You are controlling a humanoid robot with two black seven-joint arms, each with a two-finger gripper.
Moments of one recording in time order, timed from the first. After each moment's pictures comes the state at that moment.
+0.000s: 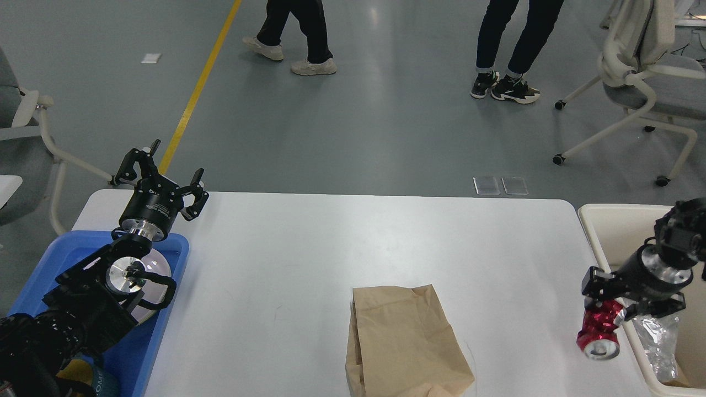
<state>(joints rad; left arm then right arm) -0.77 0.19 -0.50 -0.21 -0.34 -0.60 -0.43 1.34 -0.50 -1.25 0.67 -0.22 0.81 0.13</state>
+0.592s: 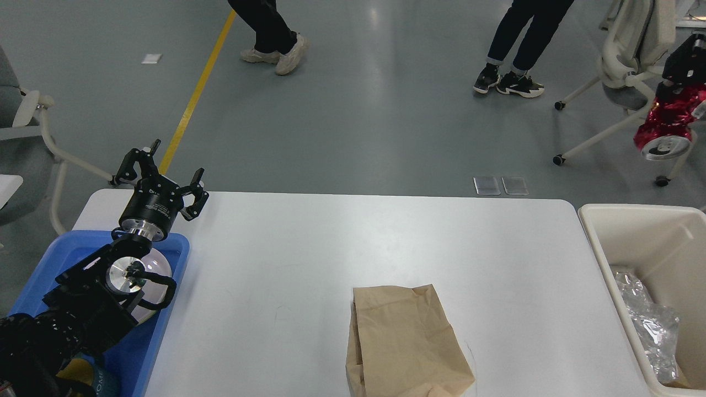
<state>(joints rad) -0.77 0.19 -0.50 -0.21 -0.34 -0.60 -0.43 1.99 -0.60 -1.39 0.59 -0.20 0.96 0.13</state>
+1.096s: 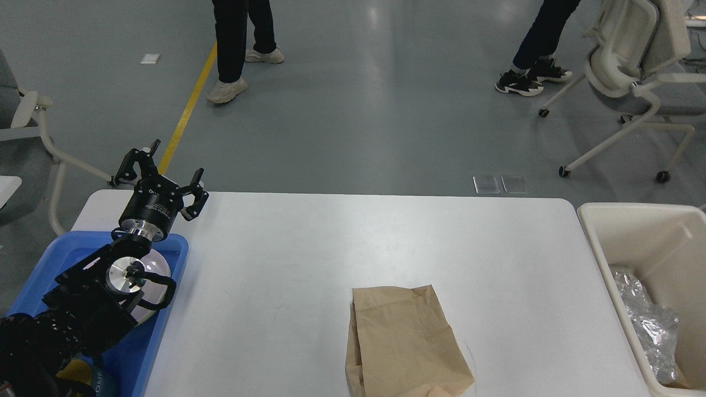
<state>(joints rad) -0.77 0.19 -0.50 -0.21 -0.34 -0.60 -0.43 1.67 -0.69 -1.49 0.57 -0.18 0.13 0.13</state>
